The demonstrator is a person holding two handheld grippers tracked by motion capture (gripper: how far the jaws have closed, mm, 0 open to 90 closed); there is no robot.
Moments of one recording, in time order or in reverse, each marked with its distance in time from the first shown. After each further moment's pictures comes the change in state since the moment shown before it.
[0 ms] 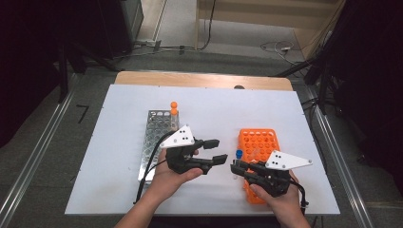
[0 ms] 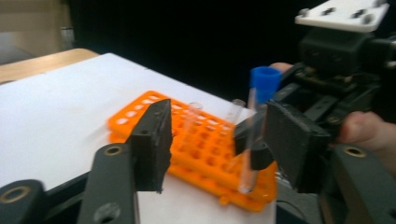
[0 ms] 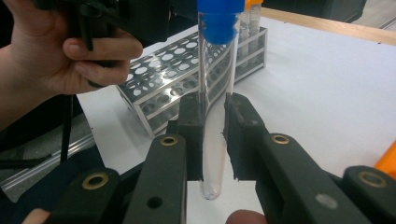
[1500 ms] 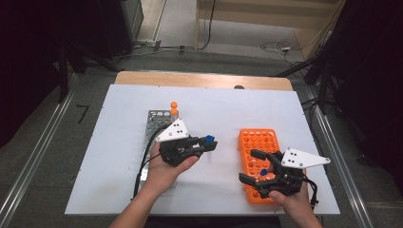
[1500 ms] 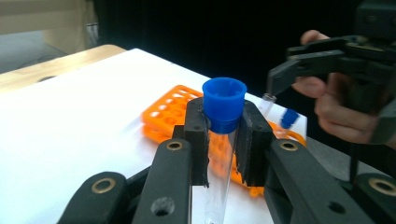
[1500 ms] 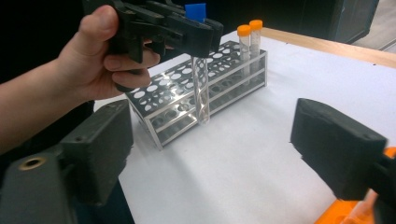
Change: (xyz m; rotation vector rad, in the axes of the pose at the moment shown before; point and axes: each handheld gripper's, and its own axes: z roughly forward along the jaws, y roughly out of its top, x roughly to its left) left arm 0.022 0.005 -0.018 0.024 0.149 0.023; right arm -0.010 0.009 -0.028 -0.068 0.049 -0.002
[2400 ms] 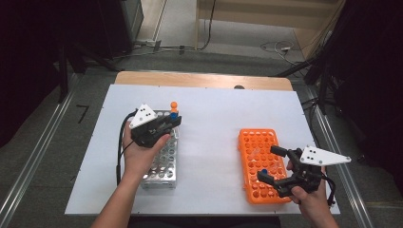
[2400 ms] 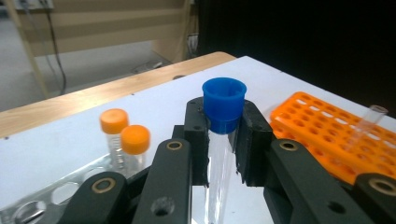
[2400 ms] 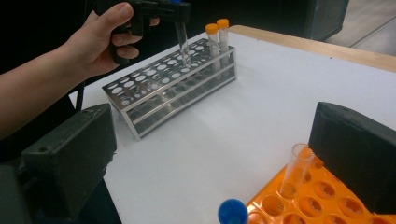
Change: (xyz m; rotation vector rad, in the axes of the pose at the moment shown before) left arm 0.063 -0.010 -0.038 -0.051 0.364 -0.004; right arm -0.021 -0.002 -0.033 0.011 -0.074 0.015
